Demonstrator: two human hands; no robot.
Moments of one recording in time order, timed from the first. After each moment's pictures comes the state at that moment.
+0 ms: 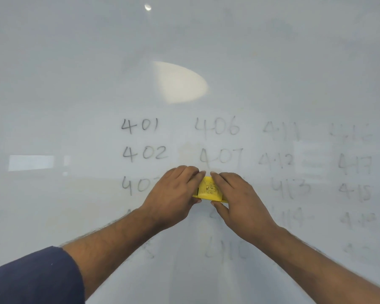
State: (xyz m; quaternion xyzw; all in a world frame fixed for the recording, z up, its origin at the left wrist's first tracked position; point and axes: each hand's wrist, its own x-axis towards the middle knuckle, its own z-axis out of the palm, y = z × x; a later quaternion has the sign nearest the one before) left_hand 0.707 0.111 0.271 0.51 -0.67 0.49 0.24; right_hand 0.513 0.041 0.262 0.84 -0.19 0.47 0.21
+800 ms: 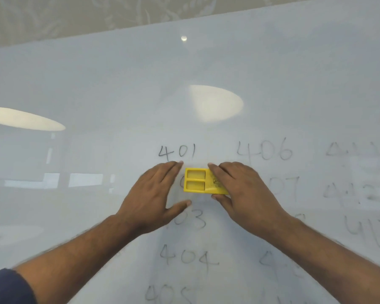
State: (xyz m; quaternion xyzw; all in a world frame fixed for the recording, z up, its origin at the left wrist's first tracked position) left_hand 0.816 0.158 0.319 0.60 -0.56 0.50 0.27; right_hand 0.600 0.036 0.344 0.83 -0.07 0.48 0.28
